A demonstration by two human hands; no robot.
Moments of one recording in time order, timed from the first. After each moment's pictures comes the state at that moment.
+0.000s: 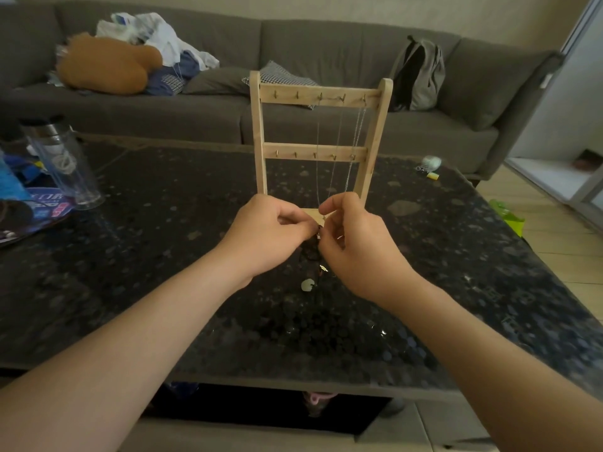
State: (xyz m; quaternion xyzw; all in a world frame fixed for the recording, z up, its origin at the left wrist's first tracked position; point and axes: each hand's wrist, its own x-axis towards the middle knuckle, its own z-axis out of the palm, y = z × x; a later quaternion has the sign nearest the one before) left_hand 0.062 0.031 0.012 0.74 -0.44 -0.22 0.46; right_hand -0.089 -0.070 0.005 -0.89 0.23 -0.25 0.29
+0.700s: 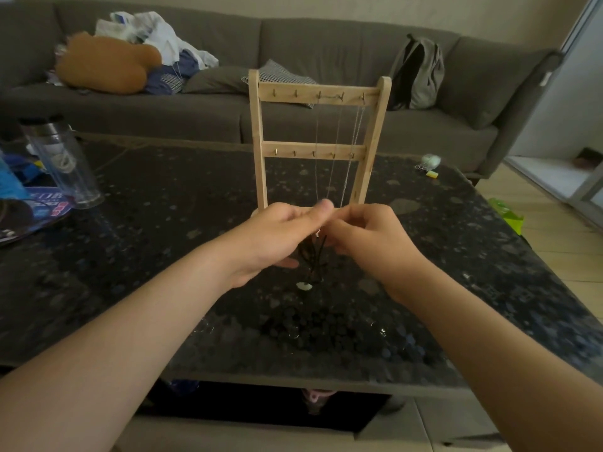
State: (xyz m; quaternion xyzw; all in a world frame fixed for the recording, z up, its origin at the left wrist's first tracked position) left_hand 0.056 0.032 0.023 0.69 -0.41 -0.40 0.45; right_hand -0.092 -0.079 0.015 -0.76 0.33 -0.25 0.50
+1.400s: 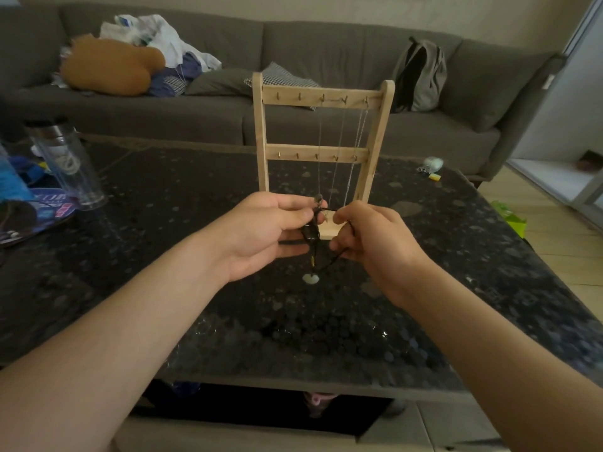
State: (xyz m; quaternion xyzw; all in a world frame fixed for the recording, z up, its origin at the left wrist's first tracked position) left_hand 0.066 0.034 0.030 0.62 -0.32 -0.45 0.56; right_hand -0.091 -0.073 0.024 -0.64 0.36 -0.24 0.63
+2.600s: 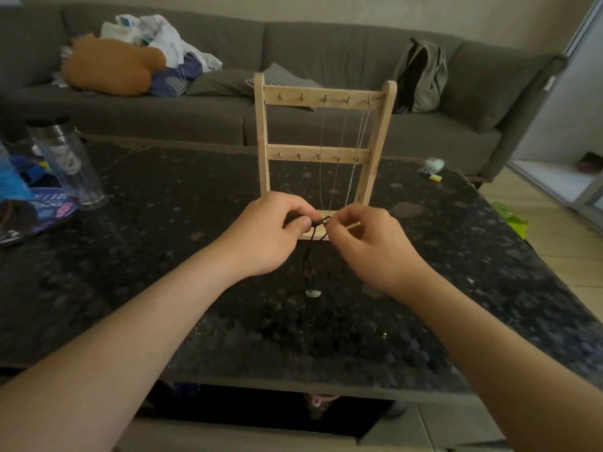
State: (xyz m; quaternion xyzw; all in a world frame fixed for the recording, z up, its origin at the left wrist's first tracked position) left_hand 0.060 0.038 0.031 0.77 -0.52 -0.15 0.34; right_hand -0.092 -0.080 0.013 -0.84 0.29 -0.24 0.38
